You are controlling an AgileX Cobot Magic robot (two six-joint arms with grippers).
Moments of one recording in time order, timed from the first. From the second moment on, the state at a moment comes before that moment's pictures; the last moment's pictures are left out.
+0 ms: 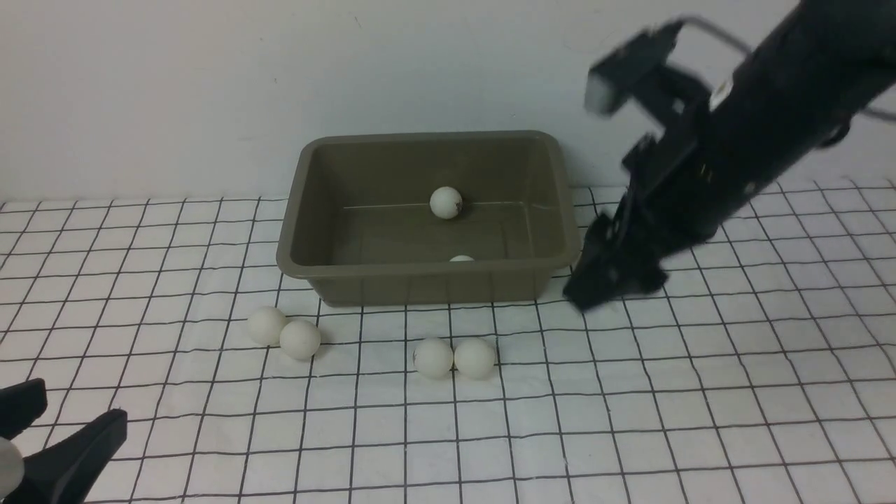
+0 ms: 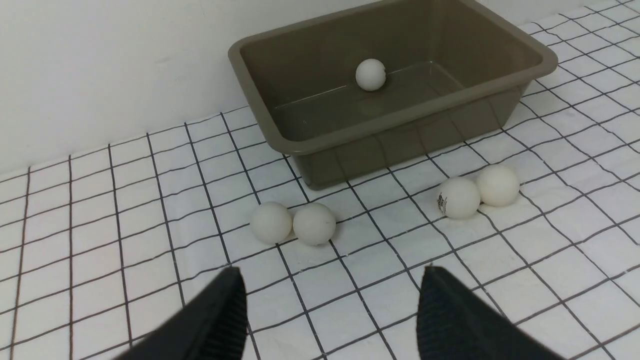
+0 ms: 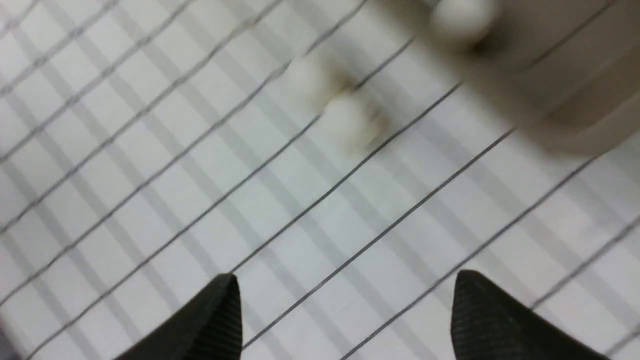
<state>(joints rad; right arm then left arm) 0.39 1.65 -1.51 0.41 1.24 -0.65 -0.04 0.34 -0.42 -0.47 0.57 0.53</state>
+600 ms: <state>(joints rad) 0.66 1.76 -1.12 0.41 0.52 -0.62 -0.04 0.34 -0.42 -0.48 0.63 0.53</state>
